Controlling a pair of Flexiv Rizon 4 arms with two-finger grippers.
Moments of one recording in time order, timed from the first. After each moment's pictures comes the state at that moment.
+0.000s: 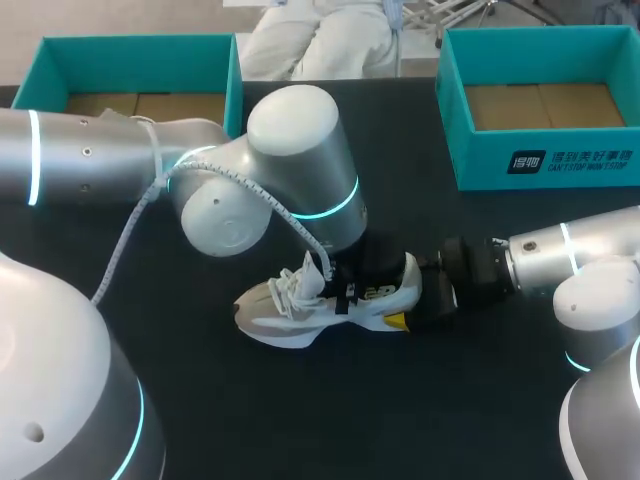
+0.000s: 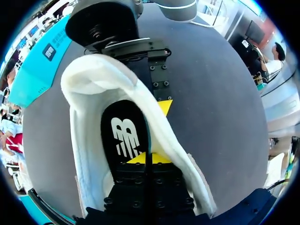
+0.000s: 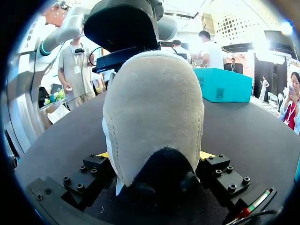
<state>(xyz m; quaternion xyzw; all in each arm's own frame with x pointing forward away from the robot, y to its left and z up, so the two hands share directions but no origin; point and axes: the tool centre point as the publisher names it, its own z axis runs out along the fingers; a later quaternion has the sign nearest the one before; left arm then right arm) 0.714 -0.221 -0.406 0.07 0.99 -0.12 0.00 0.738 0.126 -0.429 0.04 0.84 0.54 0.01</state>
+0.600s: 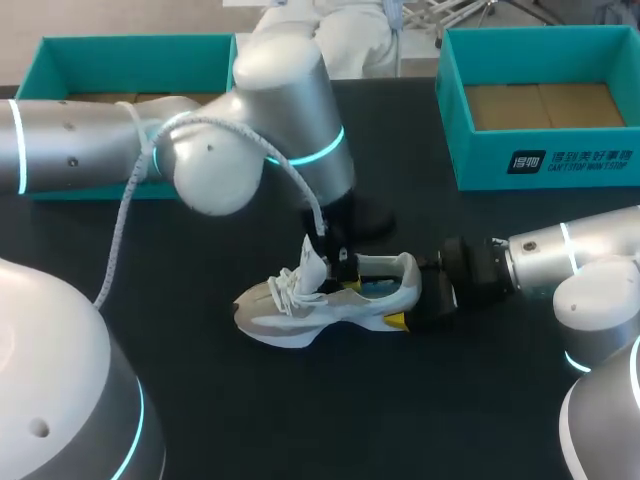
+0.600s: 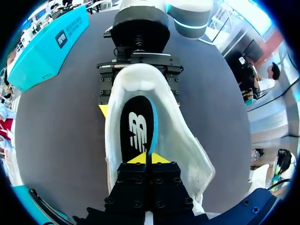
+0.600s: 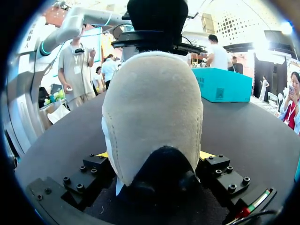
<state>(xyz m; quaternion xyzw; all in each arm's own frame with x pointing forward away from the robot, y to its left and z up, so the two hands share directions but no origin) 0.729 -0.210 -0.373 0.03 0.99 -0.13 -0.08 0.738 0.126 -0.428 0.04 0.84 0.54 0.01</state>
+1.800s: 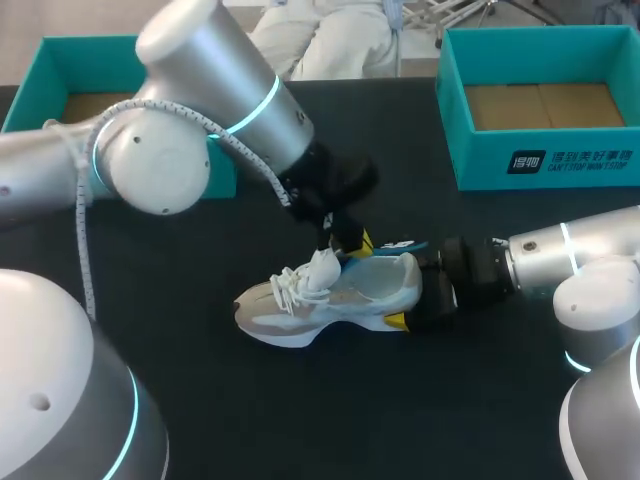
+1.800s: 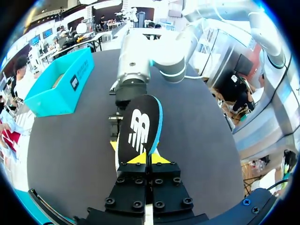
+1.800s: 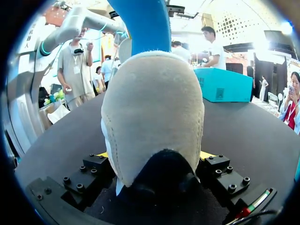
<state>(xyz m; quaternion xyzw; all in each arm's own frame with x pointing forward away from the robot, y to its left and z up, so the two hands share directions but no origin) 0.716 -0.229 -0.281 0.04 0.96 -0.29 -0.06 0.738 0.126 -0.428 0.04 0.84 0.54 0.01</state>
